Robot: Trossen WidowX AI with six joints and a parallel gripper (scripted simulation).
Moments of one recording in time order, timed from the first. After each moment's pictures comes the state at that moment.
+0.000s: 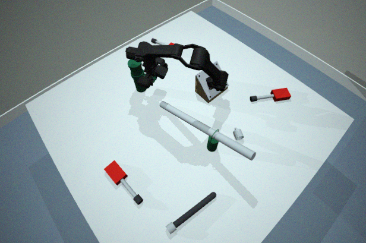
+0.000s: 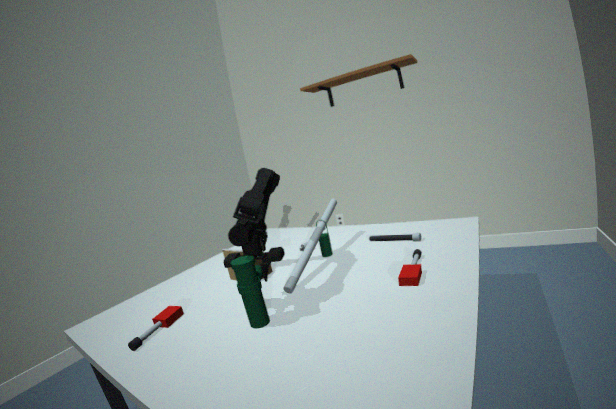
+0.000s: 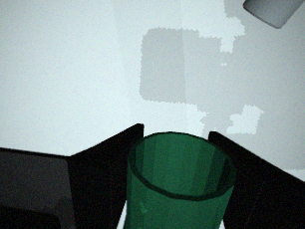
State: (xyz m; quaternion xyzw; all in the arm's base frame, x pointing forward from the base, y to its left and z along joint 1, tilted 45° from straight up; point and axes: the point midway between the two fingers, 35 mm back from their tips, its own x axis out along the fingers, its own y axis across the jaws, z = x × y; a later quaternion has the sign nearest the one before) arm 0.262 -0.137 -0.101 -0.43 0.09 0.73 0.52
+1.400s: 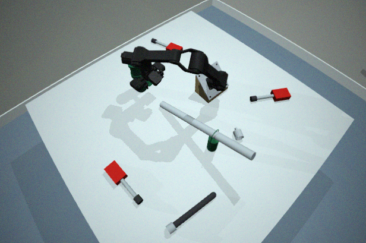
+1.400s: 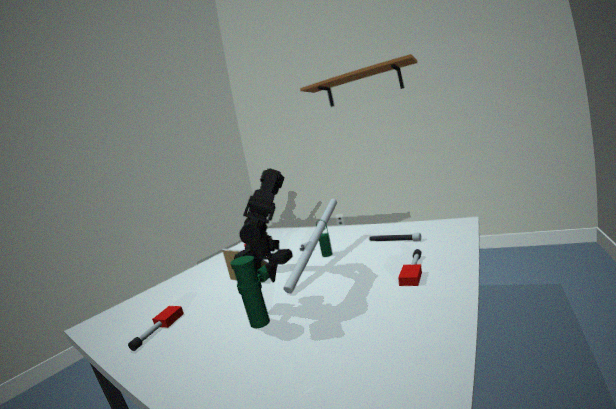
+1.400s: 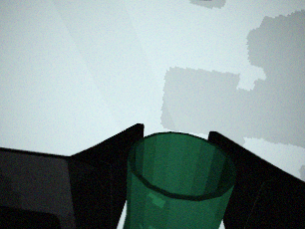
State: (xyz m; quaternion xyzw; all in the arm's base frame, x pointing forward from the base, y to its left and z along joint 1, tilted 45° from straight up) arm 0.289 -0.127 -0.095 -0.35 0.21 0.71 0.58
